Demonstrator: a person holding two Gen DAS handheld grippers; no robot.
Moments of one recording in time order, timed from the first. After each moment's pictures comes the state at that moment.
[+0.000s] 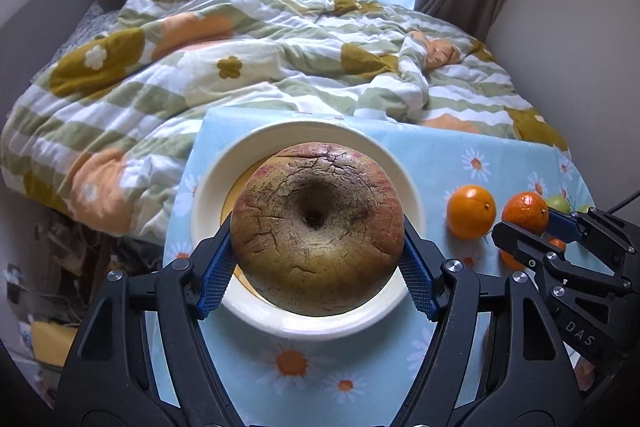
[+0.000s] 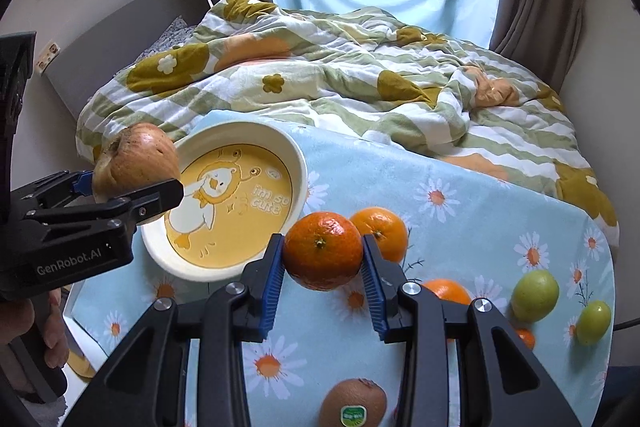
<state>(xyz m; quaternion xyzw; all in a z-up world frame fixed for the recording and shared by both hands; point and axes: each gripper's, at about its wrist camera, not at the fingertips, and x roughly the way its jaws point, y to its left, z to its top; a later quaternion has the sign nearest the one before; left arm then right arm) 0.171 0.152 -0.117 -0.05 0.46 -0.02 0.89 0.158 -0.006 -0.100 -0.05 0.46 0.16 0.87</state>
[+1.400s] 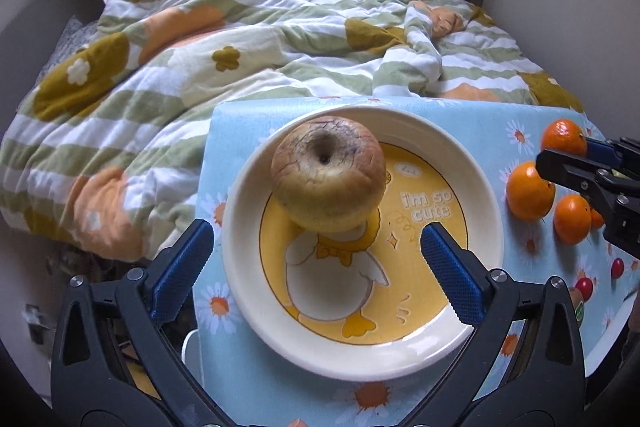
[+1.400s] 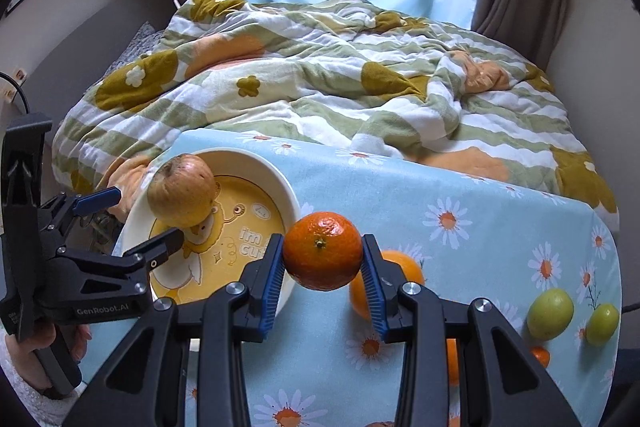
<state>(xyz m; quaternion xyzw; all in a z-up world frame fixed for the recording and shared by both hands) 0.204 0.187 -0.152 0.00 0.49 -0.04 0.87 0.208 0.022 -0.101 -0.04 0.48 0.14 0.86</state>
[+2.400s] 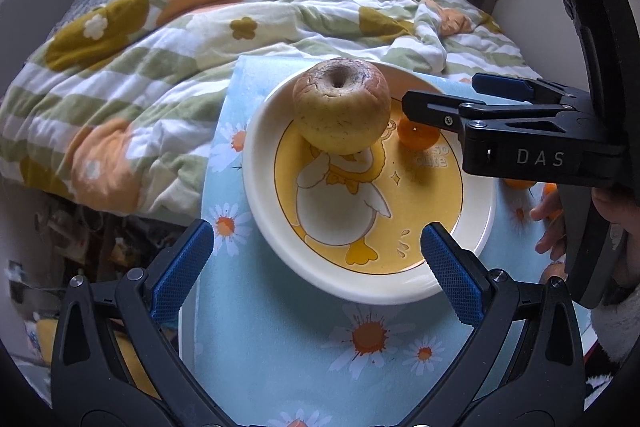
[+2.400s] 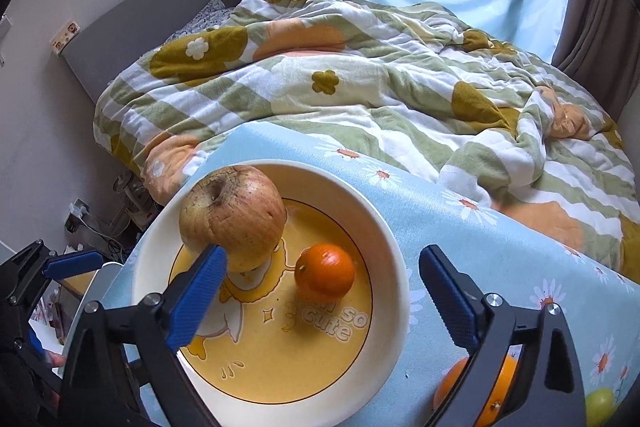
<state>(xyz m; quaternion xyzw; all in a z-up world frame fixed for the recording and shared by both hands) 0.157 0.206 -0.158 -0.05 0.50 -0.03 0.86 0.246 0.077 -0.140 -0.07 0.46 0.25 0.85</state>
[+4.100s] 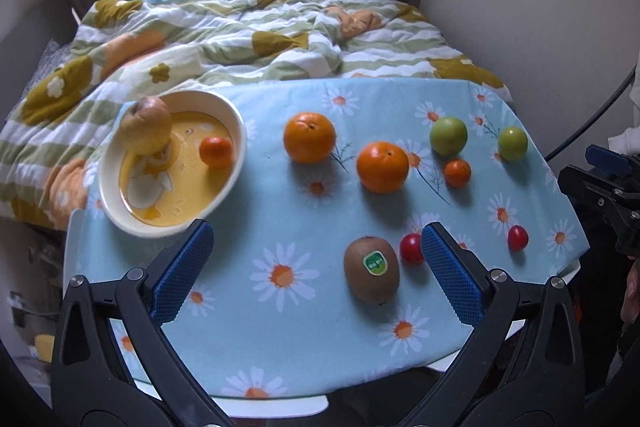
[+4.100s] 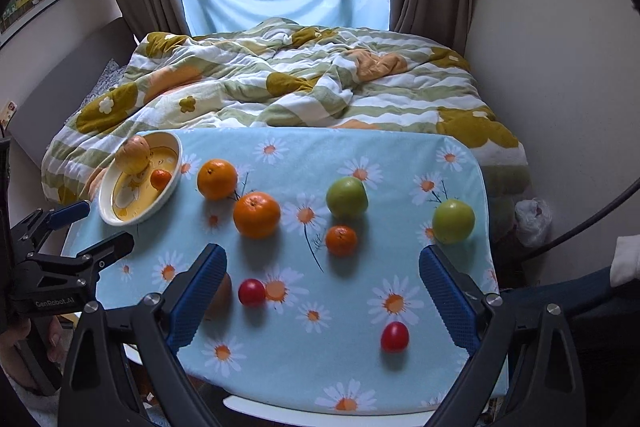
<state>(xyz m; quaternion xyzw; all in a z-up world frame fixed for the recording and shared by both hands) 0.070 -0.009 -0.093 0.00 0.47 -0.09 0.88 0.051 -0.200 -0.046 0.00 0.46 0.05 0.89</state>
